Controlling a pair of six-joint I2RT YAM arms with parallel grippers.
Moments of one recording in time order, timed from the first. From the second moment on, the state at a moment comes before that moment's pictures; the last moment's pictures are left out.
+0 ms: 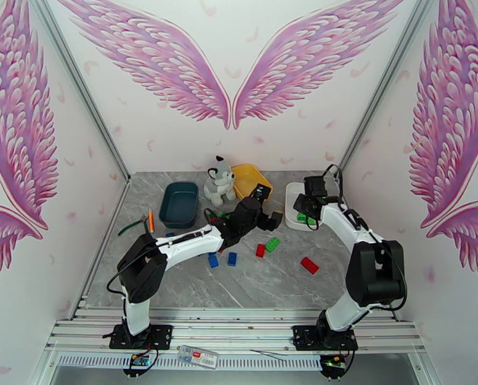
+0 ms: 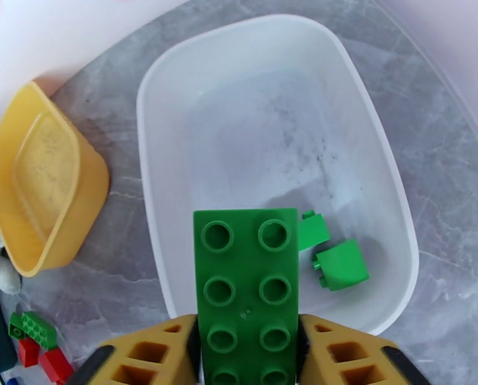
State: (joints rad) left arm -0.91 1.95 1.48 0.07 -0.17 -0.25; right arm 0.05 1.69 1.27 -0.52 0.14 0.49
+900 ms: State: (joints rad) left arm -0.91 2.17 1.54 -0.19 -0.03 -0.13; right arm 0.05 0.86 0.81 -0.58 0.01 0.56
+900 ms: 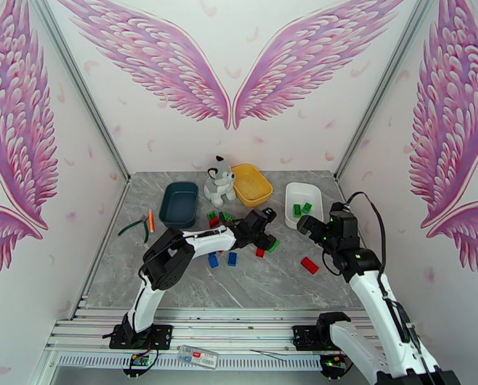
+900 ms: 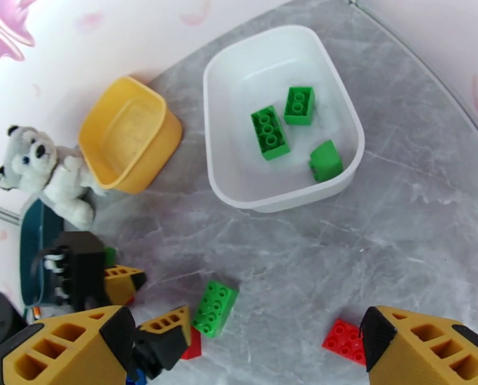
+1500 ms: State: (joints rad) left arm -0.99 2.34 1.80 -0.38 -0.14 -0.09; right arm 0.05 0.83 0.72 -0.53 -0.05 0.53
